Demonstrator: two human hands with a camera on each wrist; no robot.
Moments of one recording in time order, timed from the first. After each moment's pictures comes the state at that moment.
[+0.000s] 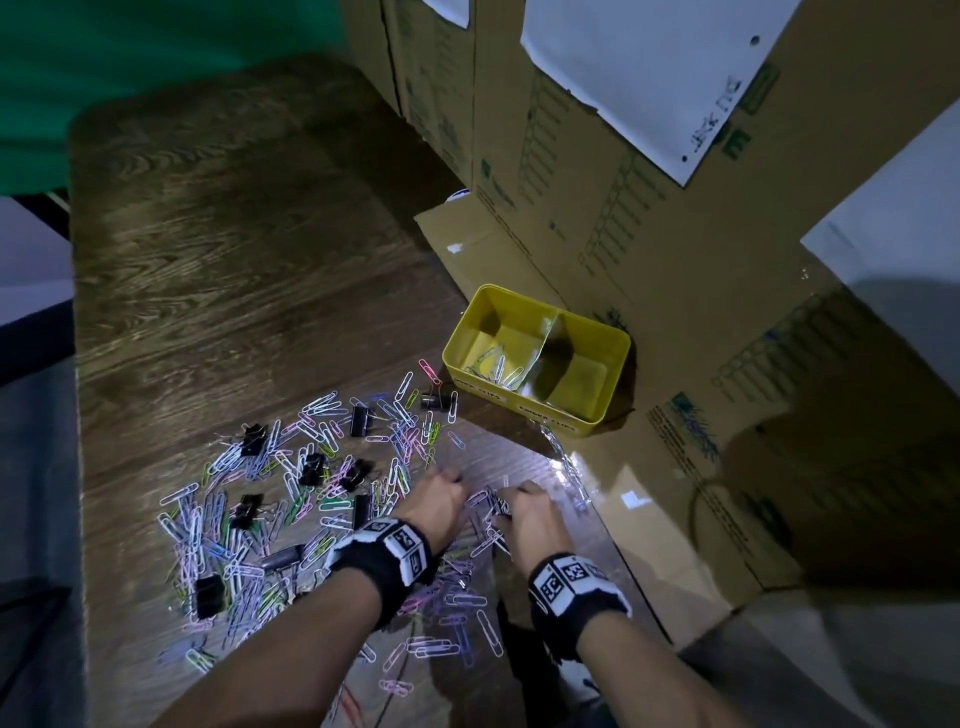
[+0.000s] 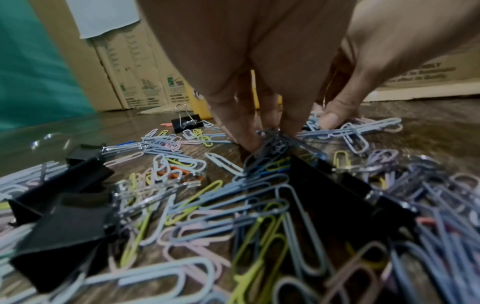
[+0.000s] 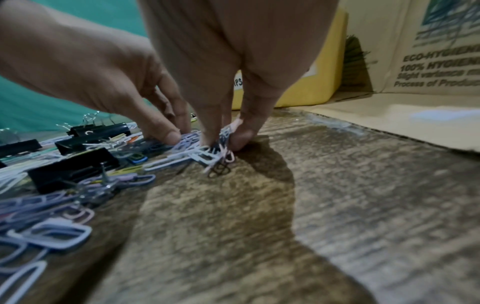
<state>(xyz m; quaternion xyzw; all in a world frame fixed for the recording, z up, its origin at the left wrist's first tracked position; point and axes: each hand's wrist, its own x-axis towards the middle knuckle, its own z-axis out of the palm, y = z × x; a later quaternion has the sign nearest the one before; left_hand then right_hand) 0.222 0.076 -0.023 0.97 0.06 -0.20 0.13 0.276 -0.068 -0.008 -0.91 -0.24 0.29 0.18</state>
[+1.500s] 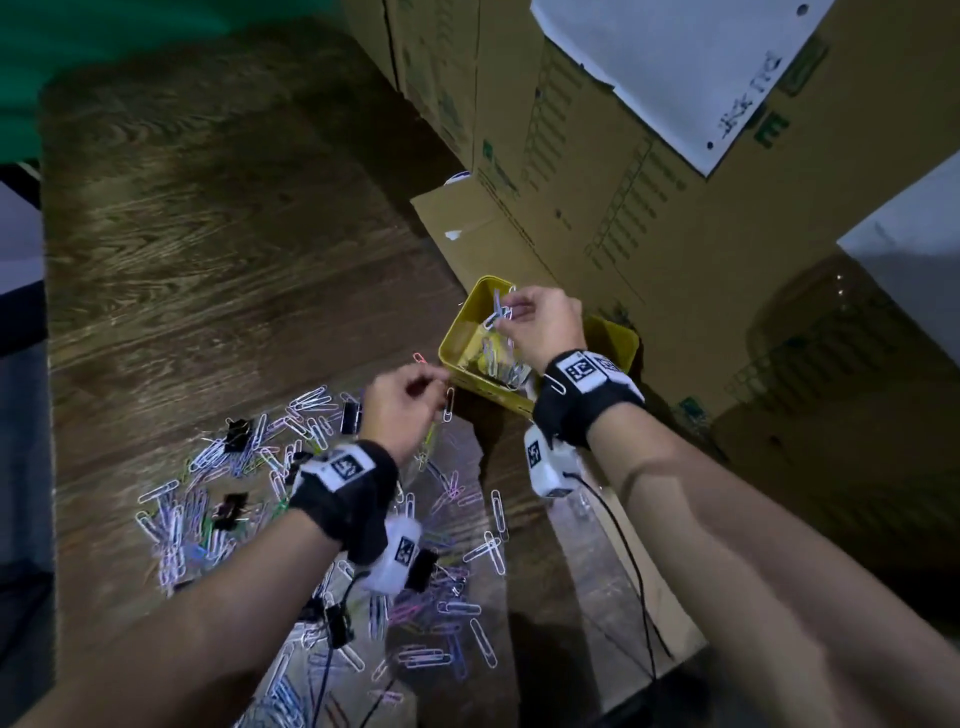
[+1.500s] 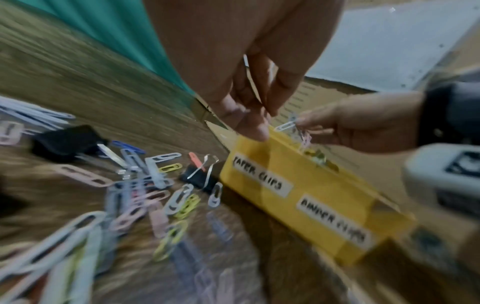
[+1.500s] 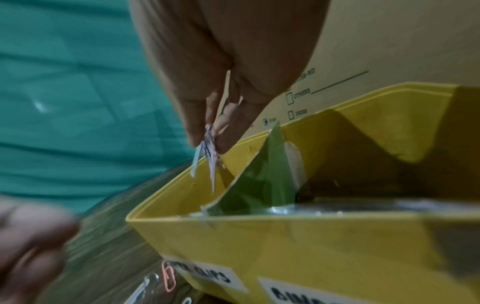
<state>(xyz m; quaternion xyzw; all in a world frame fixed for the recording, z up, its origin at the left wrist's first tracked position) 0.281 0.120 0.045 0.74 0.34 0.10 0.57 0.441 0.022 0.069 -0.88 -0.15 0.17 0.43</state>
